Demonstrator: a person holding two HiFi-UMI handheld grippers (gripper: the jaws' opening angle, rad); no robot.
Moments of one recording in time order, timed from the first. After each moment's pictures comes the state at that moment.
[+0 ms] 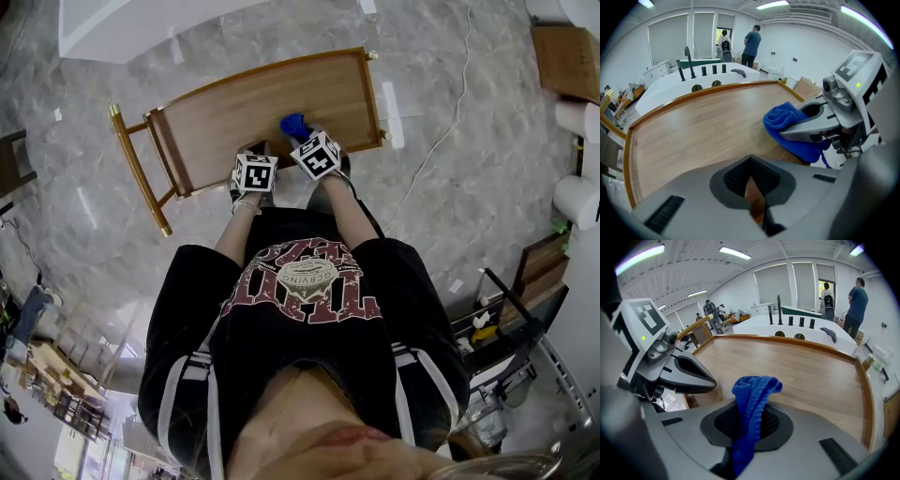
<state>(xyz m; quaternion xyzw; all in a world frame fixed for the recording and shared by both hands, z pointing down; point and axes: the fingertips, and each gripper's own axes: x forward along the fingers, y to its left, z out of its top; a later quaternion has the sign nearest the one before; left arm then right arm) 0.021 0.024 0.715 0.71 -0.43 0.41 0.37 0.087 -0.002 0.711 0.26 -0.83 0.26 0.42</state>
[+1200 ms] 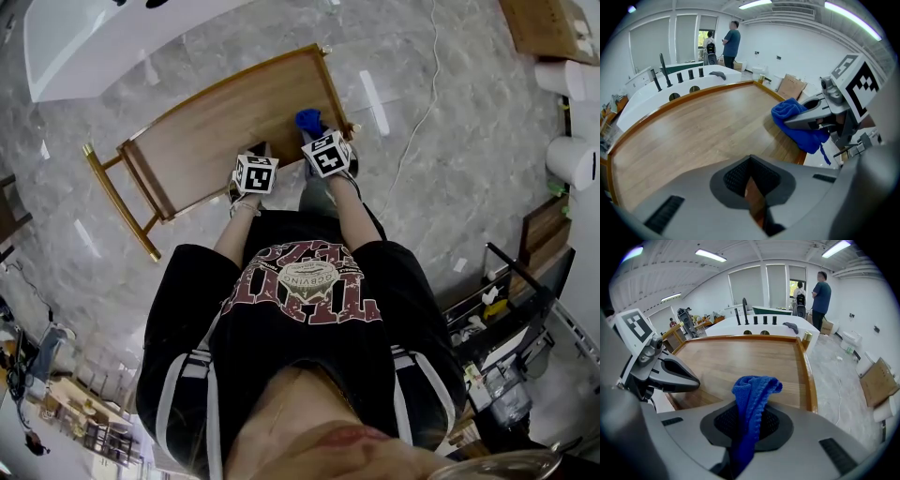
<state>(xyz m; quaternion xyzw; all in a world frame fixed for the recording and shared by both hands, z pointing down) 0.115 0.010 0.714 0.76 -0.37 0.42 0.34 0.224 -0.016 0.710 0.40 -0.76 0.29 0.41</state>
